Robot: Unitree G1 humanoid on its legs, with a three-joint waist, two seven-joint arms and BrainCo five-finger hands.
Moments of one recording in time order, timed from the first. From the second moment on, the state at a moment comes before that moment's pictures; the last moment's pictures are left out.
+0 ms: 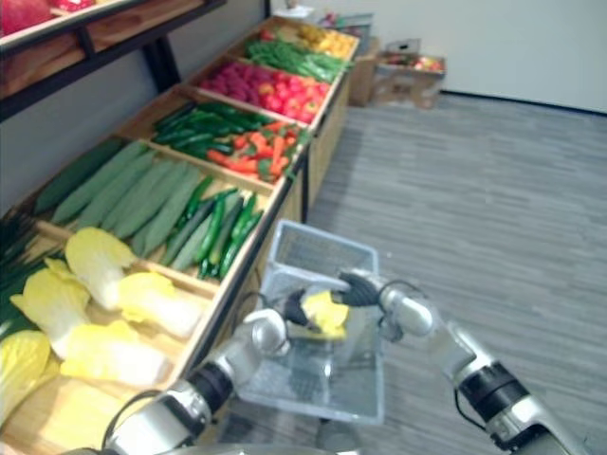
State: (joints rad) left arm -0.41 -0.09 -0.55 0.76 0.66 0.10 0.06; right arm -0.21 -0.75 0.45 0.13 -0.22 -0.18 0.28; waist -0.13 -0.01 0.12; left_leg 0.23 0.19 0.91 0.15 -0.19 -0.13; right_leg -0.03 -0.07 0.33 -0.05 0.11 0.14
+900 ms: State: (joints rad) left arm -0.33 0.85 -0.72 -0.57 -0.11 -0.03 -0.57; right arm 0.11 -0.64 -0.02 0.52 -0.32 -0.17 0.20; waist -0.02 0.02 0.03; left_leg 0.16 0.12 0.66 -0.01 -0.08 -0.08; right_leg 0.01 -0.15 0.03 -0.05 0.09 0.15
